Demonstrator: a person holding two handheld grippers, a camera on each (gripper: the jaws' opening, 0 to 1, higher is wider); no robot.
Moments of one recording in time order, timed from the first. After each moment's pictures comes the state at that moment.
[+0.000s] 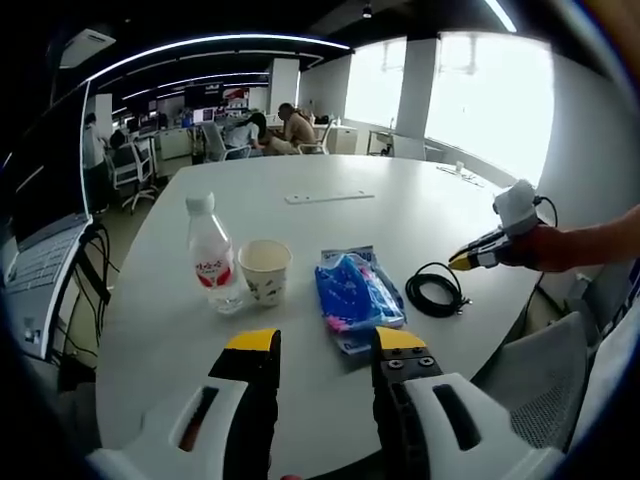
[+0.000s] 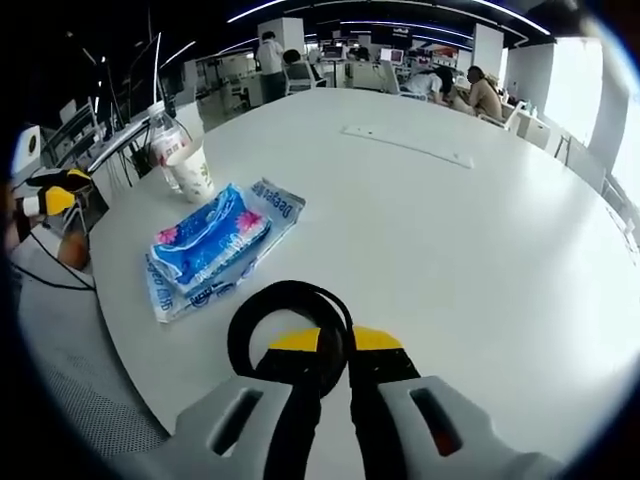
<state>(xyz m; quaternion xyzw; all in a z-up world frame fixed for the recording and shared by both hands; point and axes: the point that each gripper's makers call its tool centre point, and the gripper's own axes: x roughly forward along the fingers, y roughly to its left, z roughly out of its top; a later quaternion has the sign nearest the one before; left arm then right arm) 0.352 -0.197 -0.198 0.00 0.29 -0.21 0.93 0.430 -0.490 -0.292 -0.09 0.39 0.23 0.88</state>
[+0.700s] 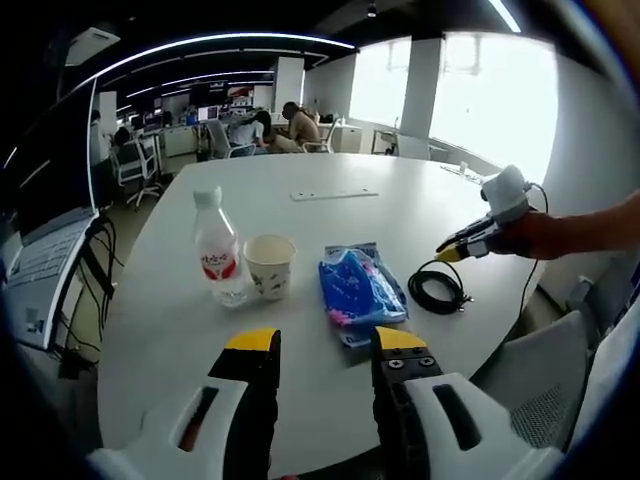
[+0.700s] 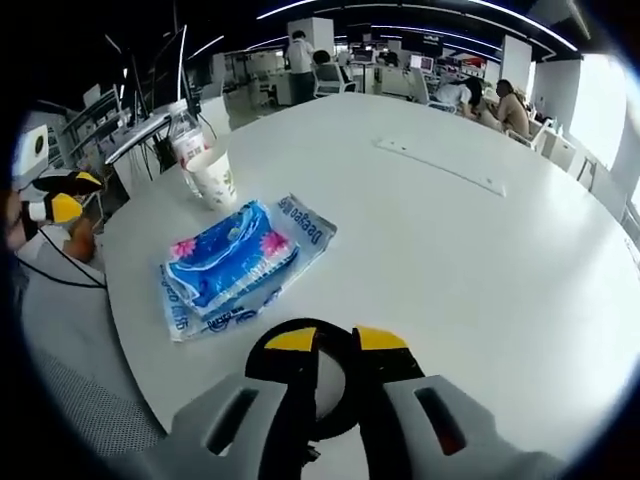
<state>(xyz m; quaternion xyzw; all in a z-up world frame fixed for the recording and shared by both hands) 0.345 -0.191 -0.199 0.00 0.29 -0.20 0.94 0.449 -0.452 -0.283 -0.11 0.38 0.29 0.87</state>
